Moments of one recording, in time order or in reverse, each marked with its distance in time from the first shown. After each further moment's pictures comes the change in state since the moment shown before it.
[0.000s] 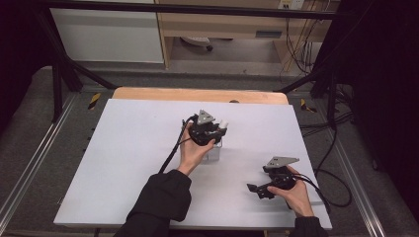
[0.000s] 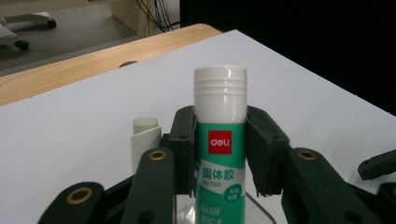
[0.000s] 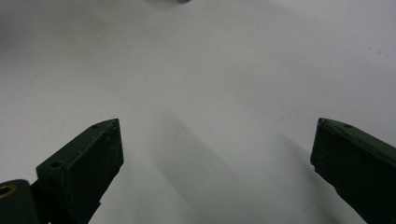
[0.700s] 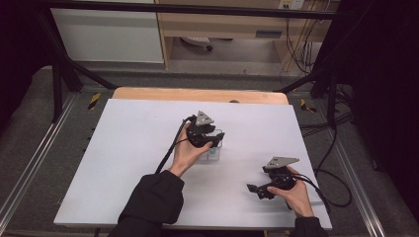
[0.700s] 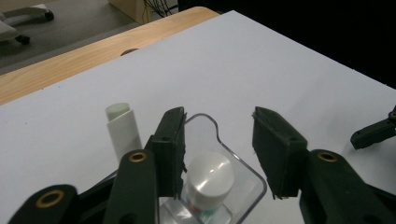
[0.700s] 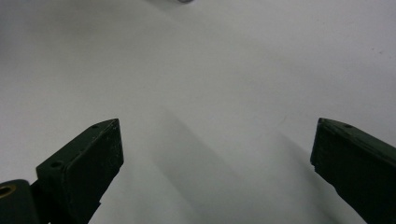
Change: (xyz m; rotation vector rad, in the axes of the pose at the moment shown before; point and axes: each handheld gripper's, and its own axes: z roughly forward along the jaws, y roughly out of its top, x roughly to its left) left arm -0.003 0.005 -0.023 0.079 0.011 0.058; right arm 0.001 0.000 0.000 -0.002 0.004 -0.001
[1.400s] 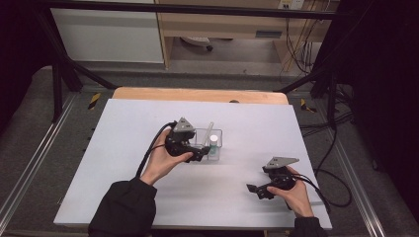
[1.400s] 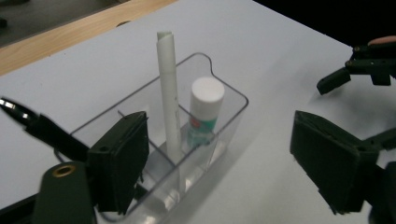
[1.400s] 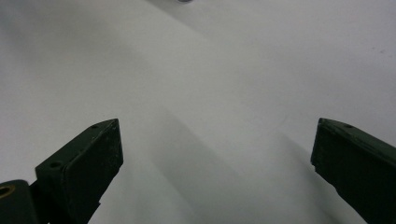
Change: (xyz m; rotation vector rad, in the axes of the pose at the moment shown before) left arm 0.015 -0.026 -0.058 0.068 -0.080 0.026; right arm 0.001 0.000 0.001 -0.001 -0.001 0.002
